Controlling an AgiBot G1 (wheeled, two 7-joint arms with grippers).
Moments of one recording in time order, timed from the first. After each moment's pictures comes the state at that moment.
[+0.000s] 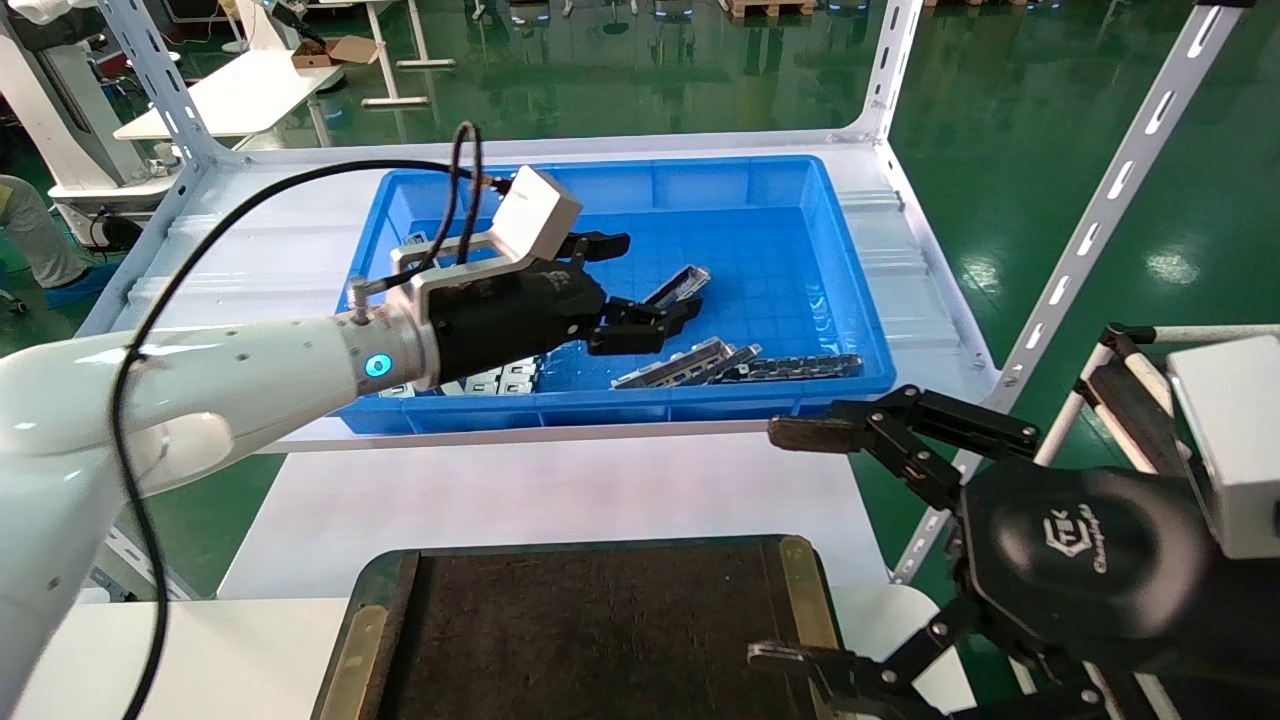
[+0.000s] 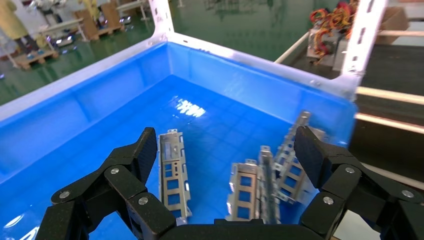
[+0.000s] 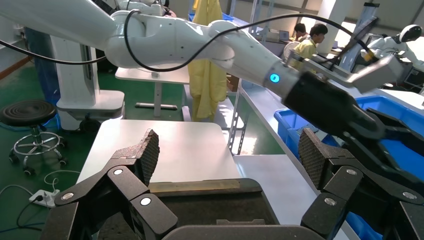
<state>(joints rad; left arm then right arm) -1.48 1.23 0.51 -0.64 1.27 0.88 -0.12 1.09 -0.59 -0.35 1.28 -0.68 -1.47 0.15</state>
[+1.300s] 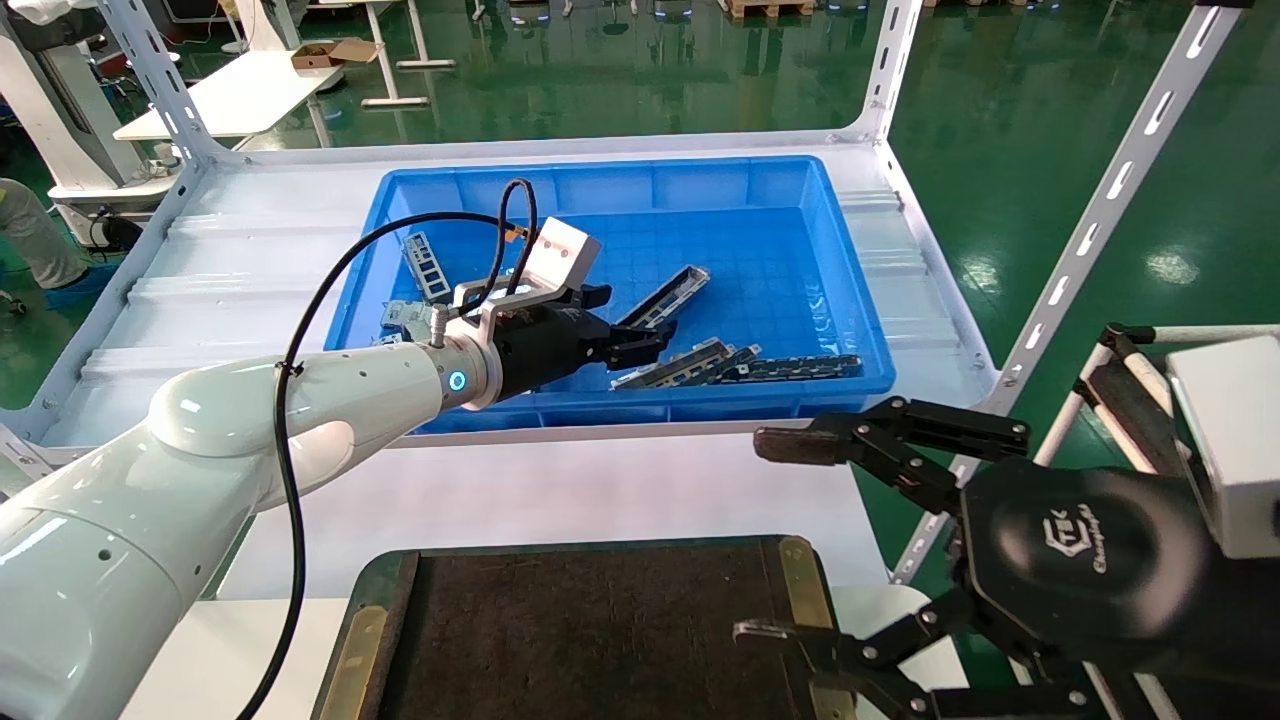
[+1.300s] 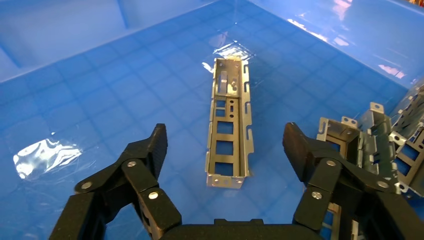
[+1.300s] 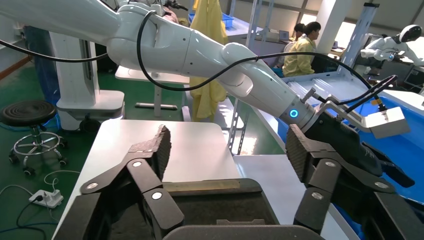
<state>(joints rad) -1.55 1.37 0.85 -0.37 1.11 0.57 -0.18 1.09 -0.58 -0.35 1.28 -0.68 -1.47 0.15</state>
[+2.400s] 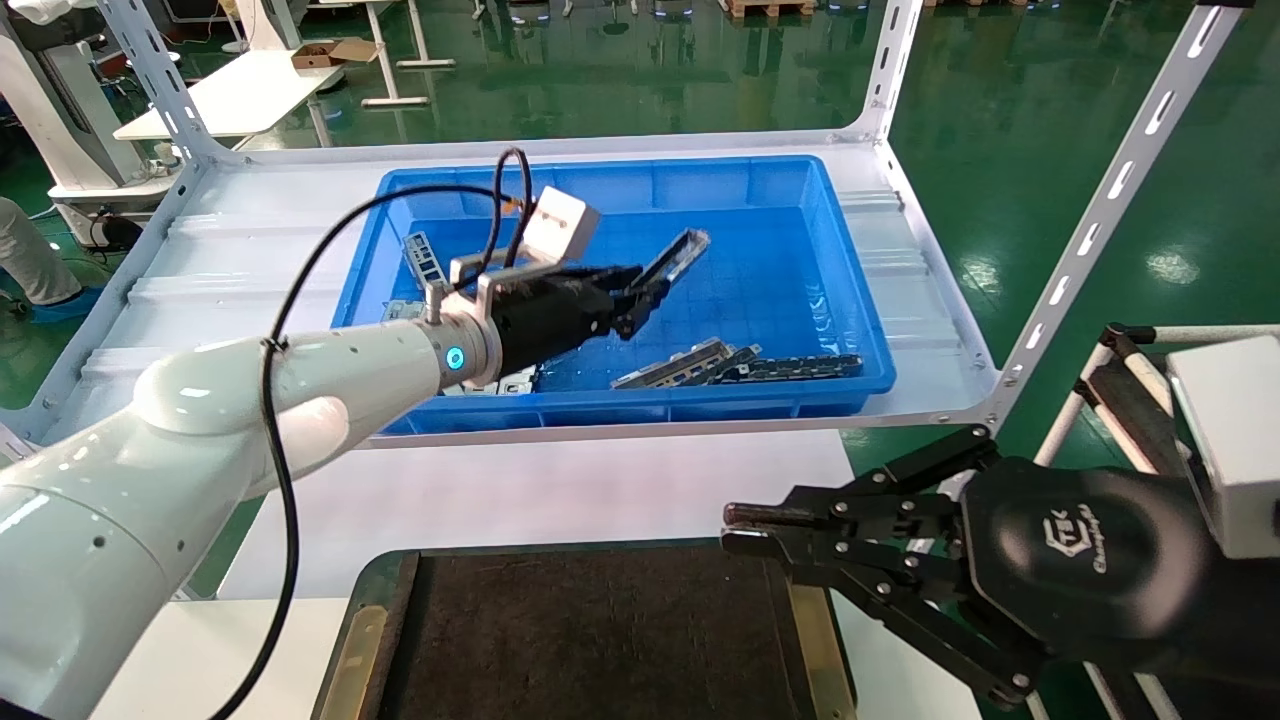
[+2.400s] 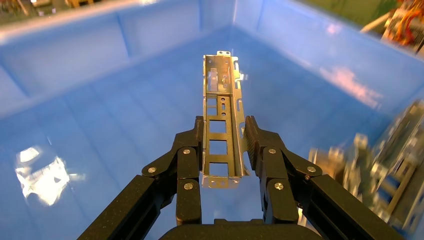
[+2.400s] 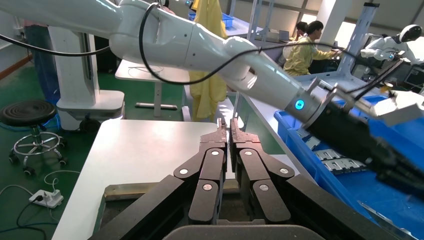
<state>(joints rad) -1.60 1.35 0.96 -0.36 0.88 0.59 -0.10 1.09 -0.58 -0.35 1.28 -0.68 -1.47 0.15</state>
